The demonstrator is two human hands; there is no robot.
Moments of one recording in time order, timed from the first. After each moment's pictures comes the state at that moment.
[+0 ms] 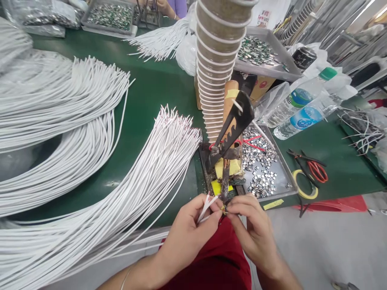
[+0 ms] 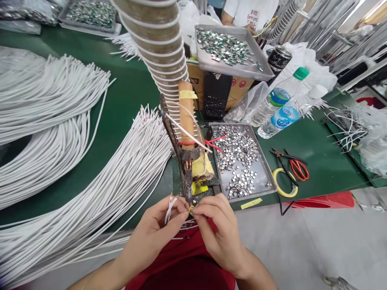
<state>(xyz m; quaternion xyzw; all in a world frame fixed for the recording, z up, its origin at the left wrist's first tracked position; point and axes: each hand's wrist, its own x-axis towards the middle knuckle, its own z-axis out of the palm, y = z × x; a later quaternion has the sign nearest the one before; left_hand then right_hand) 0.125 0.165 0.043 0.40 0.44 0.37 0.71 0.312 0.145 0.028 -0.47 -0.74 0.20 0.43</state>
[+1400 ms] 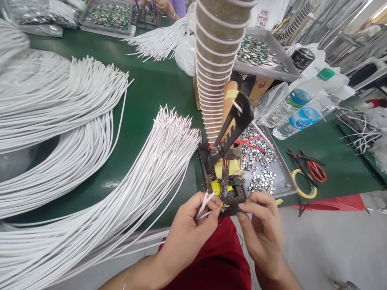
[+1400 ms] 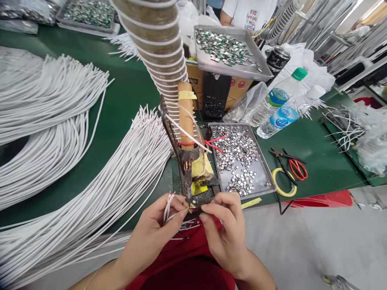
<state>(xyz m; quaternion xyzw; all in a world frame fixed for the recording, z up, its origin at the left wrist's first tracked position) 0.127 0.163 0.036 0.41 0.46 0.40 0.68 0.317 0.136 0.024 -0.51 -0.71 0.13 0.46</state>
